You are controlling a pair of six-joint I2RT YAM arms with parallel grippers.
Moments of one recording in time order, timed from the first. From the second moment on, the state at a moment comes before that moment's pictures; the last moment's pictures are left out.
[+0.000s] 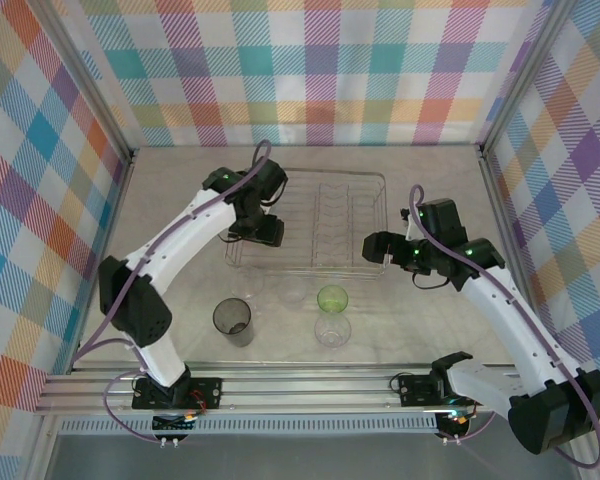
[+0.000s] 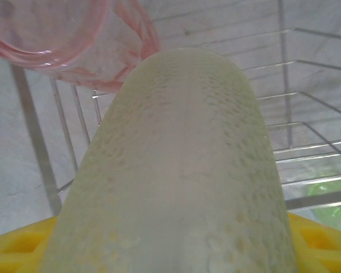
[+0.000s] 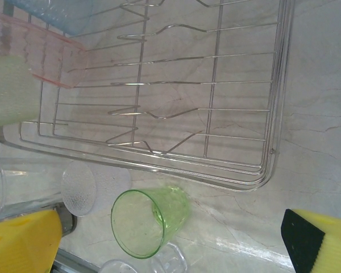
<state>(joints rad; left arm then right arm) -0.60 1.74 1.70 -1.29 -0.12 -0.35 0.35 1.05 0.99 -0.84 -0.29 0.49</state>
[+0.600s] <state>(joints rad) -0.53 1.87 1.71 -1.34 -0.15 -0.35 0.35 1.07 0.97 -0.86 -0.29 0.46</state>
